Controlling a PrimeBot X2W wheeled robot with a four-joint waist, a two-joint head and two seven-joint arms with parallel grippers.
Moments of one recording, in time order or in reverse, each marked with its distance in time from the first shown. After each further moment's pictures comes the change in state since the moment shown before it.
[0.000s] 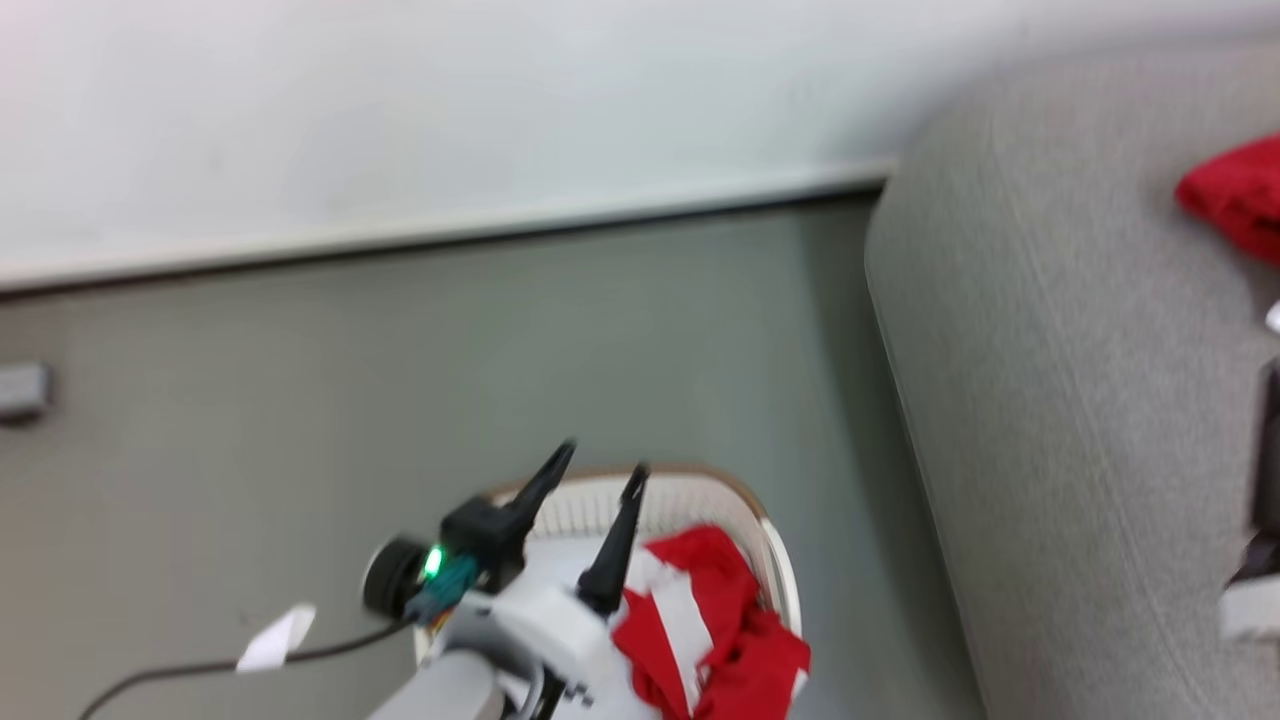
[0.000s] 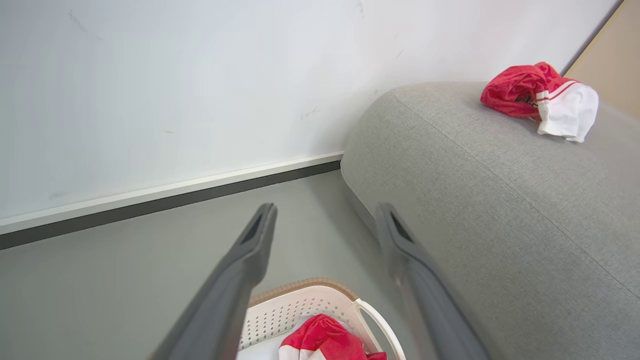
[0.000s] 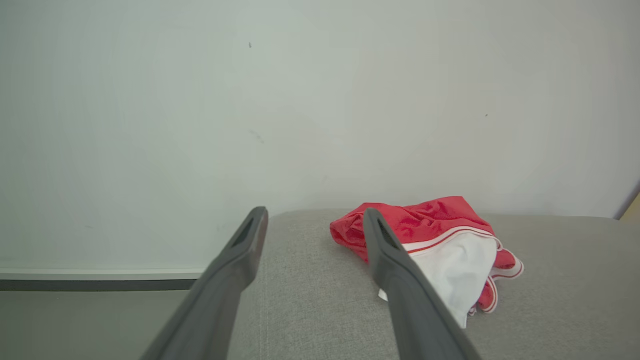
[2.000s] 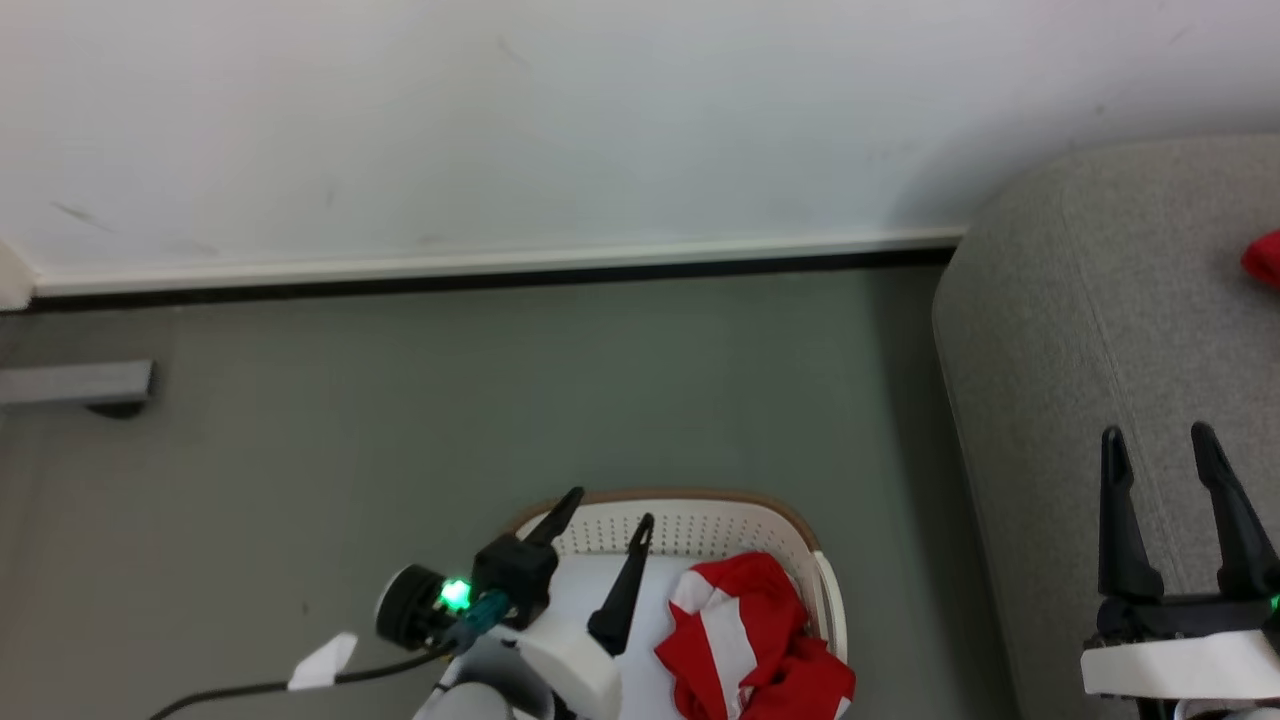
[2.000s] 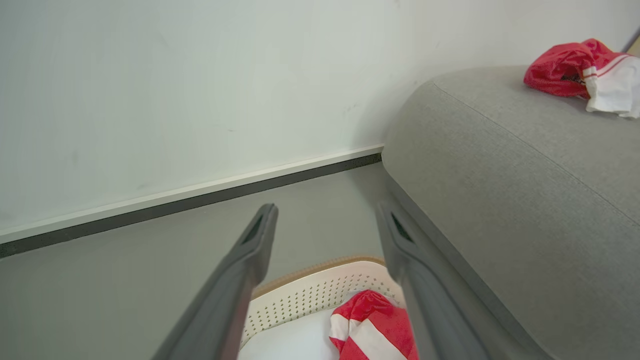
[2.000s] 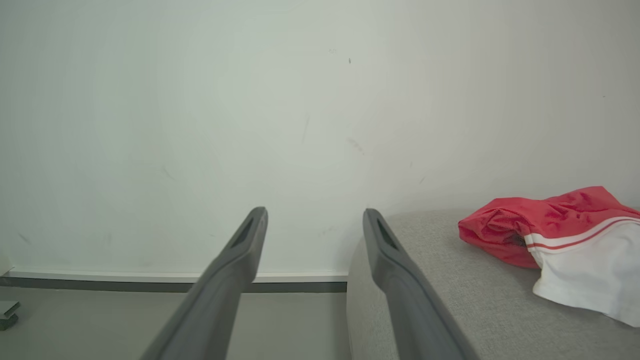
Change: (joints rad) left arm 0.166 -0.189 0.338 0.101 0.393 -0.216 0.047; right arm 0.144 0.181 0.097 -0.113 -0.055 0.000 0.000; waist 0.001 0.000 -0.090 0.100
